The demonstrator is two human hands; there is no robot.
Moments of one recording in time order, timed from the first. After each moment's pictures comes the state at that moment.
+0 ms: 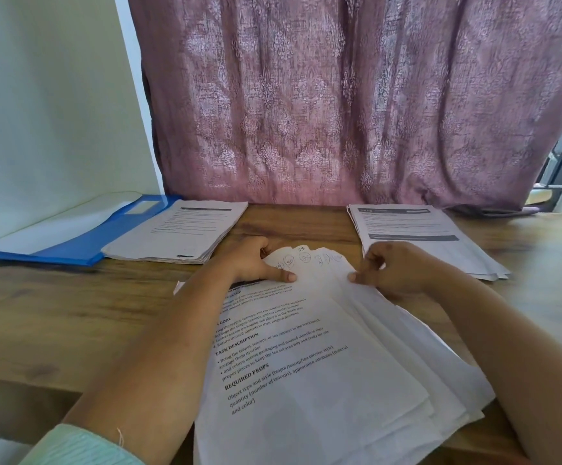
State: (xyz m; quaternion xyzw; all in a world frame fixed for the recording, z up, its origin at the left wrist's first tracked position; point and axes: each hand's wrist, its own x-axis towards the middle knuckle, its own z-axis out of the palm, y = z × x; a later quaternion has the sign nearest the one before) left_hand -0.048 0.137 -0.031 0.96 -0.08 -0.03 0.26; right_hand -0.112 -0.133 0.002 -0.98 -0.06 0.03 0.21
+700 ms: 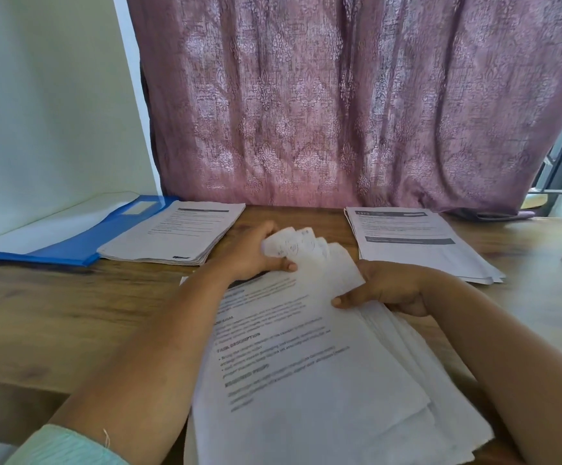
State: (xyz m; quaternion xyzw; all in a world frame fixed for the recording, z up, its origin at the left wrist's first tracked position) left_hand -0.052 0.129 -0.025 0.93 -0.15 0.06 0.33; right_hand -0.117 -0.126 -0.005 -0.81 -0.10 0.29 0.49
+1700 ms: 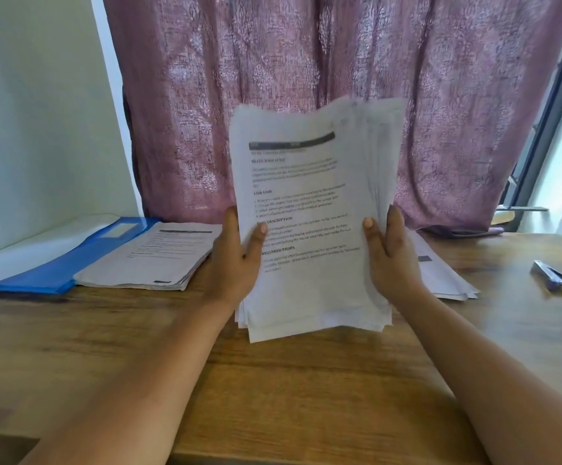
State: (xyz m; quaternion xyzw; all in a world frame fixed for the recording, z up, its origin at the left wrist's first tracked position) left_hand -0.082 0.098 -0.009 0.73 -0.22 0.34 0.54; right_hand -0.105 -0.134 0.005 -0.79 -0.11 -0.35 0.50
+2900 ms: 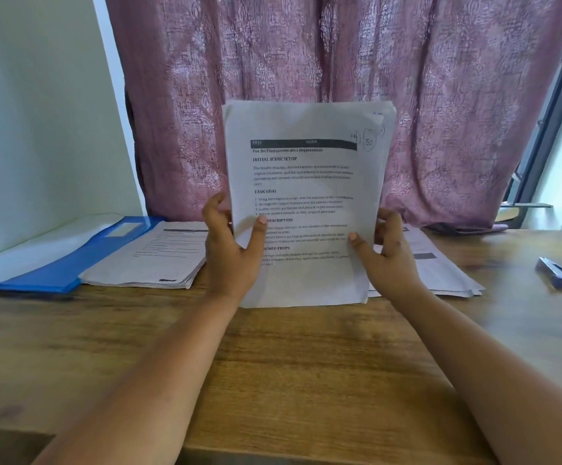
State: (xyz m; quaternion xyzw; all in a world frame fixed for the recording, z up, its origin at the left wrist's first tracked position) left_hand -0.082 0.098 -0.005 0.70 -0.18 0.43 0.54; right_hand -0.101 -0.130 -0.003 -0.78 -0.13 -0.29 0.54
